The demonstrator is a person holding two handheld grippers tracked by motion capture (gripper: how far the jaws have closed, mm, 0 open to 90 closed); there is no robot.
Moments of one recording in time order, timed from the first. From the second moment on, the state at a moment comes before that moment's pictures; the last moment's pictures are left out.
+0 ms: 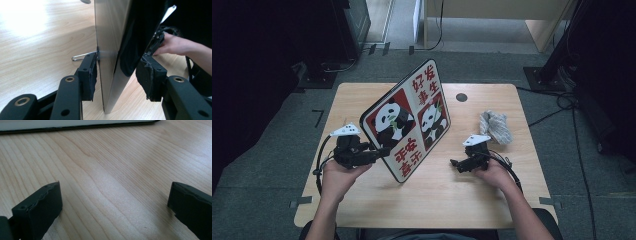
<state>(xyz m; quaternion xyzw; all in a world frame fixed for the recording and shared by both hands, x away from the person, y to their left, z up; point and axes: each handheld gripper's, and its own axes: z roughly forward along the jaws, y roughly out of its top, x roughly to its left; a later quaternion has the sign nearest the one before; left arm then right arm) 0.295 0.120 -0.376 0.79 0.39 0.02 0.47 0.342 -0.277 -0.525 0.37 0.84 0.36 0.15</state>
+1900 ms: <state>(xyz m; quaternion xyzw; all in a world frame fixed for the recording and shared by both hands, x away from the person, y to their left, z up) 0.294 0.113 -0.392 0.78 0.39 0.05 0.49 0.351 -0.302 -0.480 0.41 0.82 0.38 0.12</state>
